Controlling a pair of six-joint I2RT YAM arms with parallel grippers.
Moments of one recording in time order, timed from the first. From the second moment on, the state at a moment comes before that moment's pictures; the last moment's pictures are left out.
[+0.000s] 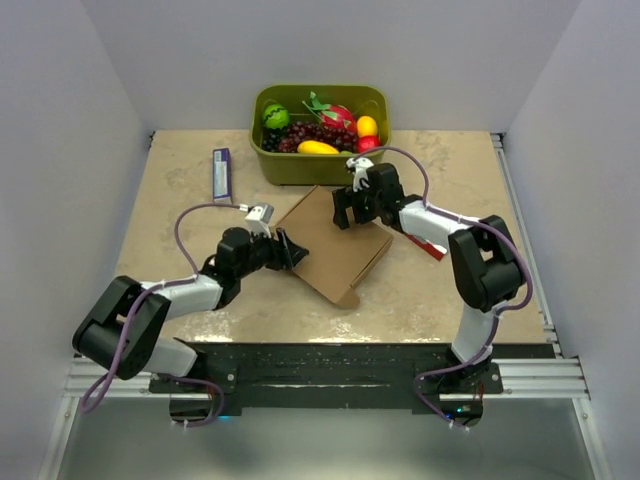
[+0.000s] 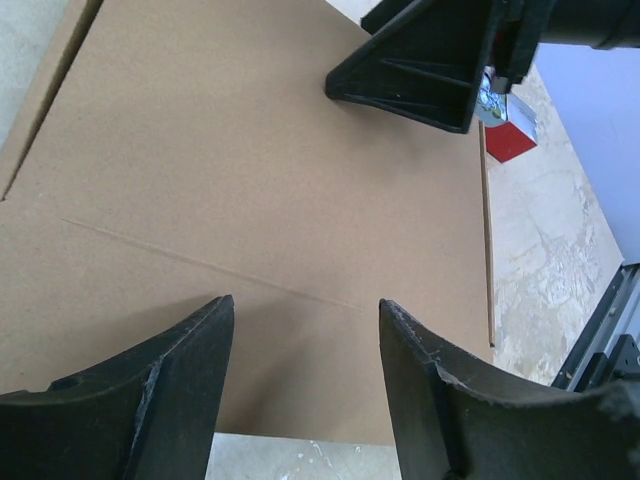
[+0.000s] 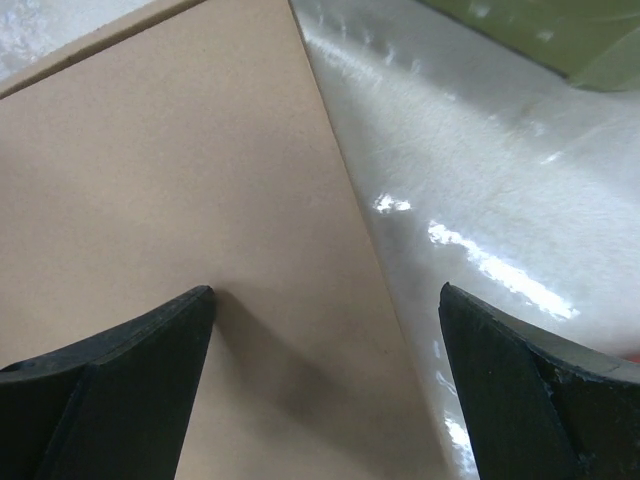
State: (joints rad) left arm -0.48 1.39 0.43 0.63 0.29 -0.54; right arm 0.46 1.84 1.19 -0.05 -0.16 0.07
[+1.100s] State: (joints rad) left arm -0.51 1.29 0.11 0.83 0.27 -0.59; right arm 0.40 1.86 0.99 0.19 -0.68 0.31
